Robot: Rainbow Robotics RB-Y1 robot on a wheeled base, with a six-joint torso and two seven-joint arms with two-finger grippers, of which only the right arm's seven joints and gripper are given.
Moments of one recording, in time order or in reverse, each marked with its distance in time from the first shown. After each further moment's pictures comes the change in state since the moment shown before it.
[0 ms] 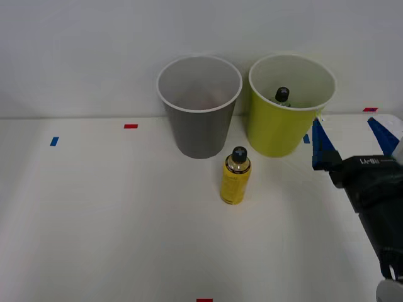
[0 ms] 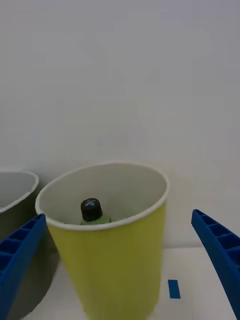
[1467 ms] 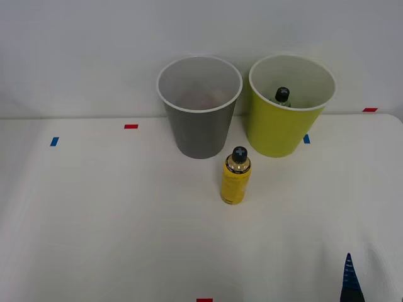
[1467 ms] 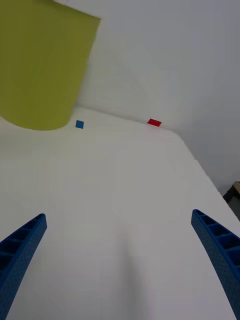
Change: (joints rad) arm 0.600 0.175 0.030 0.243 0.347 -0.523 0.124
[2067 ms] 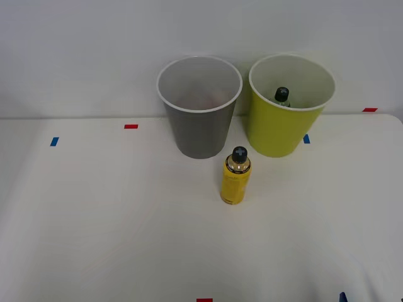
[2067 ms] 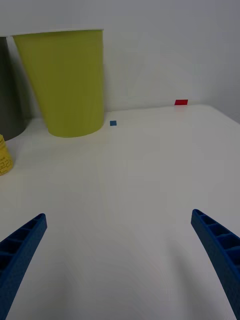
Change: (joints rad) arm 0.072 0.018 -0.053 0.217 0.278 -0.371 -0.570
